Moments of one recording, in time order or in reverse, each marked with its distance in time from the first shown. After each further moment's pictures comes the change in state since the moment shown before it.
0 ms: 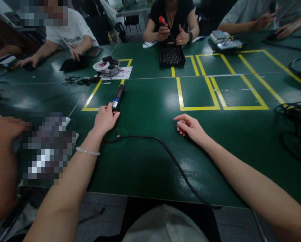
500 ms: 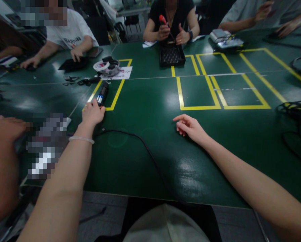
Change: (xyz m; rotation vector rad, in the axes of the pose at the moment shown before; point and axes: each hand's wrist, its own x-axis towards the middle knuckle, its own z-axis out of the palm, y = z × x) left_hand 0.041 -0.056 0.000 0.026 -0.043 -0.193; right_hand 0.000 -0.001 0.000 -0.033 -0.030 0.010
